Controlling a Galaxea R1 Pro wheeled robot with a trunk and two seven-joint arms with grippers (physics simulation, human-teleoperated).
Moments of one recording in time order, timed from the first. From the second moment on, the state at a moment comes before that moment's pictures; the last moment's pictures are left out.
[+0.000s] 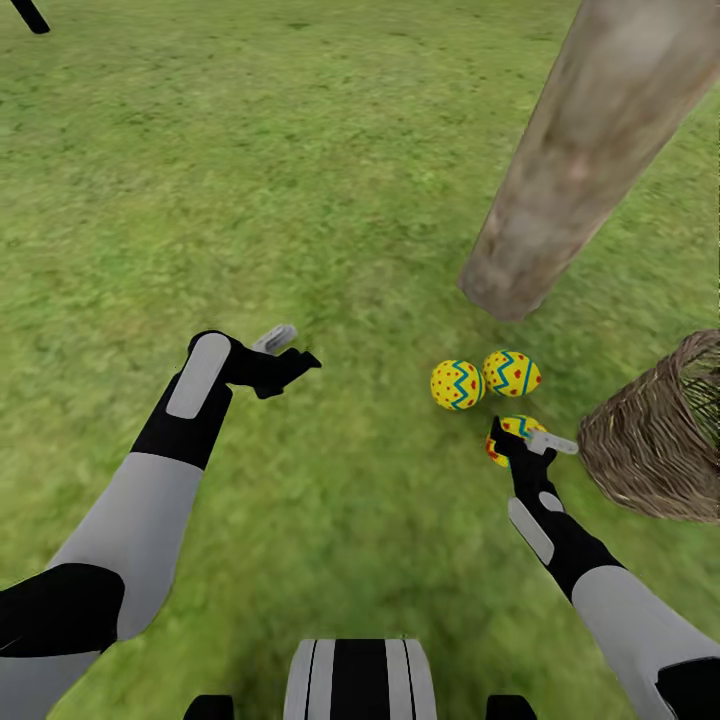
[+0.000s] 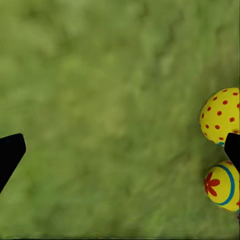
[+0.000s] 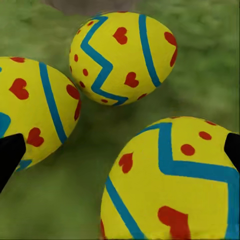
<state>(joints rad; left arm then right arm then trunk) -1.12 -0.04 -0.14 -1.09 1.29 0.90 0.83 -0.80 -0.17 0.25 -0.62 -0.55 -0.40 -0.21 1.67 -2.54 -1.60</state>
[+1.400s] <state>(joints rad) -0.70 0.04 -0.42 -0.98 1.27 0.56 0.84 -0.45 -0.12 0.41 -1.26 -0.54 -0.34 -0.30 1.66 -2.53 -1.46</state>
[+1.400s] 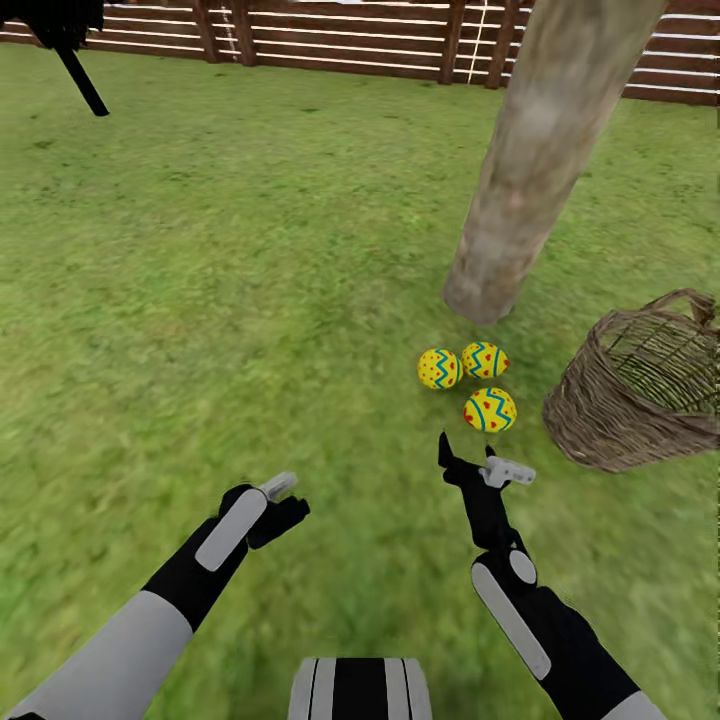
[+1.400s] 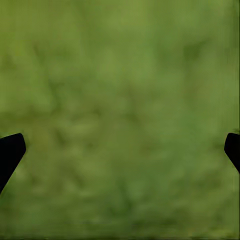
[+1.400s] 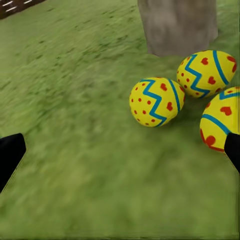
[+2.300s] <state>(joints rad) -0.64 0.04 -0.53 -0.78 1.11 0.34 0.79 -0.44 -0.14 0.51 -1.28 -0.54 -0.37 -0.31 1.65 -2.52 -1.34</state>
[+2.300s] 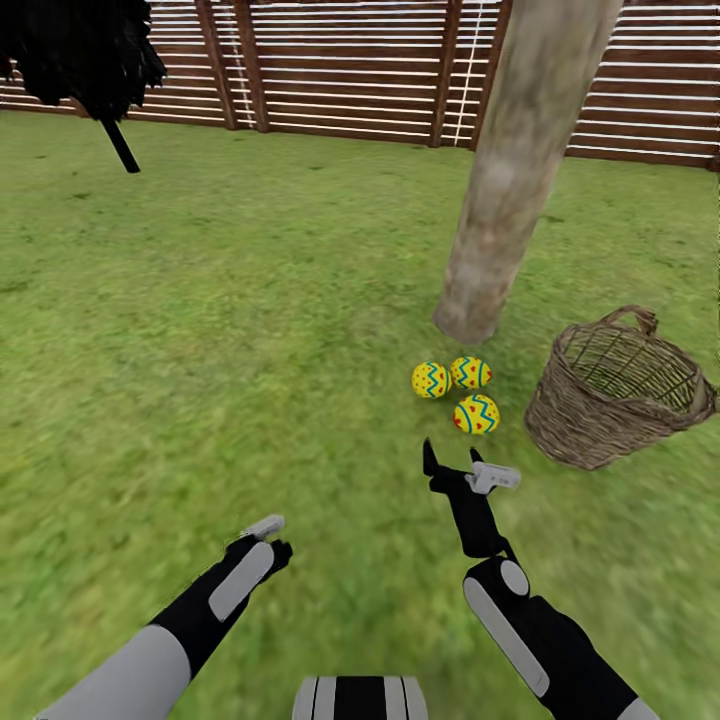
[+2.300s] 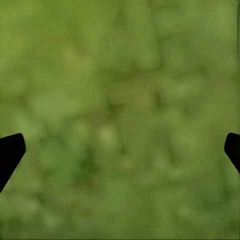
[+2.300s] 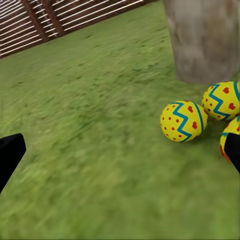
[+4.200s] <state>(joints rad) -0.64 0.08 -0.68 -0.06 1.12 -0.20 0.17 -0.19 -0.09 0.50 -0.62 -0.44 -0.56 -0.66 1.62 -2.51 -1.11</state>
